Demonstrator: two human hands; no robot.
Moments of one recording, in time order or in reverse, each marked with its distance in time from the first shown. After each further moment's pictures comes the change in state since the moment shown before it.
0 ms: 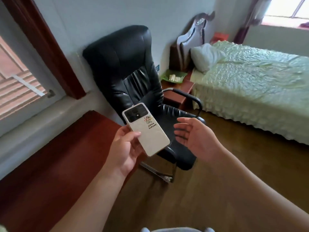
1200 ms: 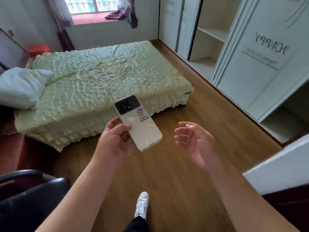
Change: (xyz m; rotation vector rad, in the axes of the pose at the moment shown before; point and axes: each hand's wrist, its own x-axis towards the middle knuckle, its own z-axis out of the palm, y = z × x) left_hand 0.068 -0.423 0.610 0.276 -0.660 -0.545; right_hand -0.159 -0.231 -0.591 0.311 0.792 -0.564
